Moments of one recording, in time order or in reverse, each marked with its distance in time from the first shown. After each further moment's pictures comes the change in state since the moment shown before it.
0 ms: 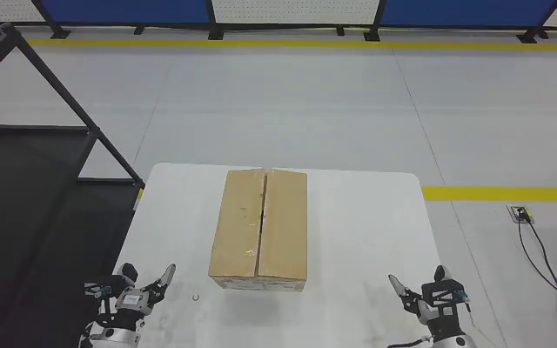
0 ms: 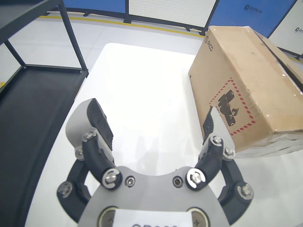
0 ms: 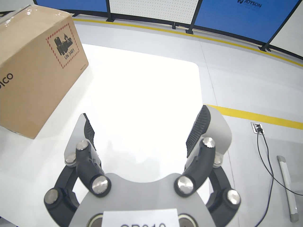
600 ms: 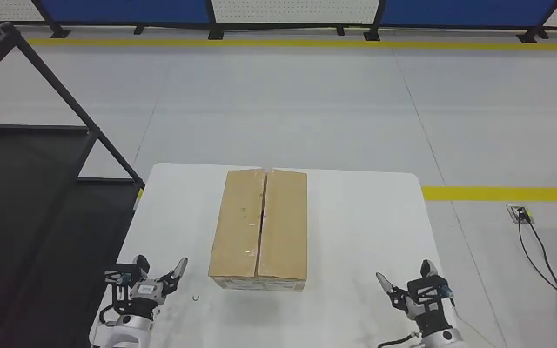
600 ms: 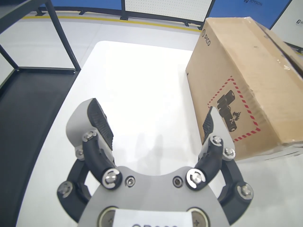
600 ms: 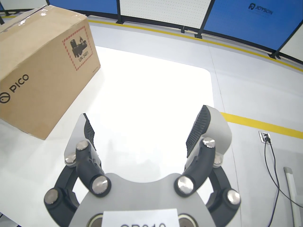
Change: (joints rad) left arm -0.117 -0.012 0.097 0.082 0.076 0.075 -0.032; right arm 0.064 -0.006 -0.069 0.027 -0.054 -0.031 -0.003
